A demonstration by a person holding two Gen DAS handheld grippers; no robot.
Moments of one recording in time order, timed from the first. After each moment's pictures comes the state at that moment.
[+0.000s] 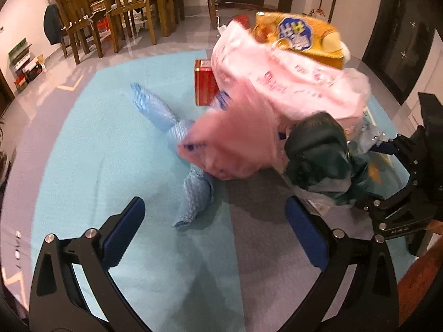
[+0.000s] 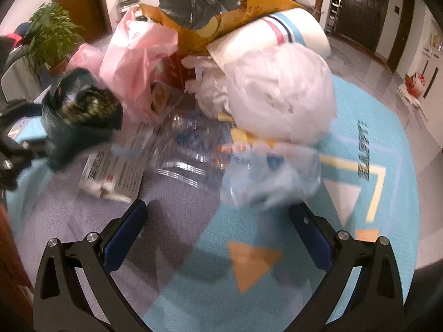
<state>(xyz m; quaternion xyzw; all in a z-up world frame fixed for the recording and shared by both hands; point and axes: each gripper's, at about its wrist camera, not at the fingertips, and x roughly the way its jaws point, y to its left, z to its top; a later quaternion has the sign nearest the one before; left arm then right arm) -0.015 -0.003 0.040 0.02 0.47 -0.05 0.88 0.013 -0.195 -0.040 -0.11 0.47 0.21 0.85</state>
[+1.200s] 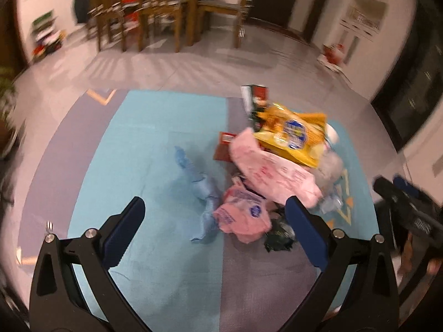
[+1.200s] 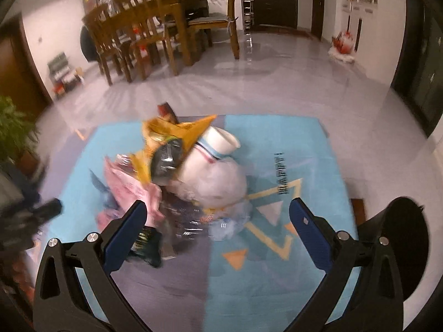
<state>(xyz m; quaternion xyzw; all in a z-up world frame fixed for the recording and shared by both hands) -0.013 0.033 0.147 -0.09 0.46 0.01 0.89 0.006 -0.217 0.111 0.04 0.44 0.04 0.90</state>
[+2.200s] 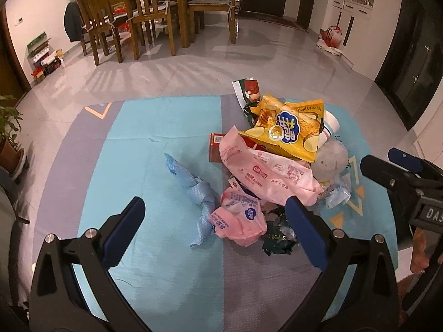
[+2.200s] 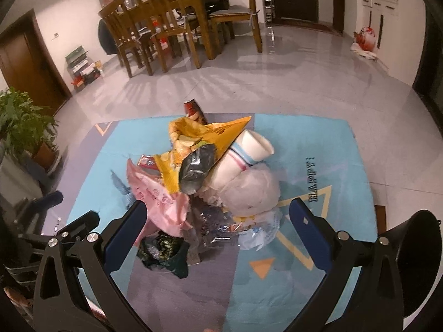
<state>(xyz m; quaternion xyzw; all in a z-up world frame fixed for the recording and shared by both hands) -0.005 -0.004 0.149 0.00 0.46 0.00 0.89 0.028 -0.194 0.110 0.04 0.45 0.10 0.88</state>
